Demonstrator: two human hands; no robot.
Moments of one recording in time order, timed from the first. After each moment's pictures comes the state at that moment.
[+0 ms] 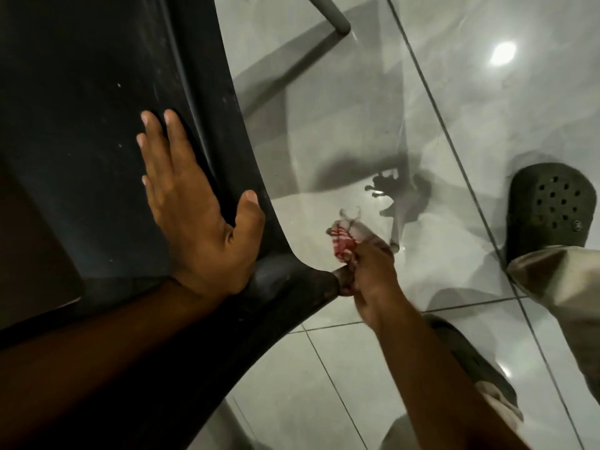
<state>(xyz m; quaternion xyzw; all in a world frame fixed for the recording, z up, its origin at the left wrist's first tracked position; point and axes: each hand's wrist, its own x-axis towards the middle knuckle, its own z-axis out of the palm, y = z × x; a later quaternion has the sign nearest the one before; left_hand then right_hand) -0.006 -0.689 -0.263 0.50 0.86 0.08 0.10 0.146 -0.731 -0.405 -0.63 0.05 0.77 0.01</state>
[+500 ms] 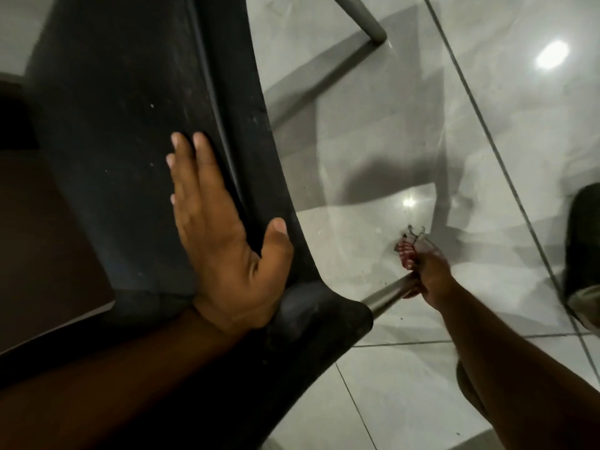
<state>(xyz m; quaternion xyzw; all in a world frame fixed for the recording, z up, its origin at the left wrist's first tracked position) -0.004 -0.688 -0.266 0.50 0.85 0.08 0.11 0.169 -0.735 -0.544 -0.64 -0.05 0.77 -0.05</state>
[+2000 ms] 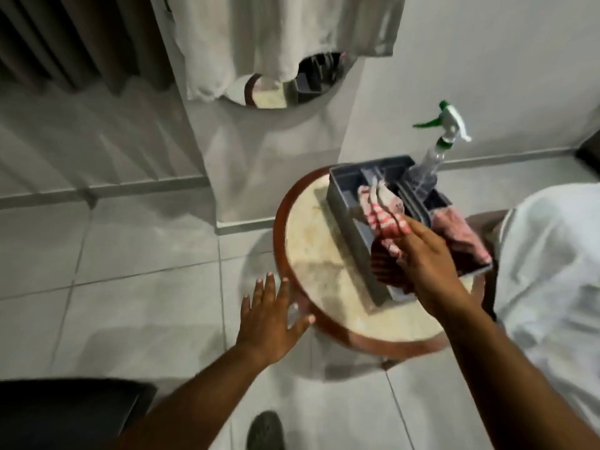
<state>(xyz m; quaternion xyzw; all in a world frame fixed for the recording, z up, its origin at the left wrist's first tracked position) 0.058 -0.205 -0.084 0.53 0.81 0.07 0.24 0.247 -0.048 0.057 -0.48 -0.55 0.61 0.31</state>
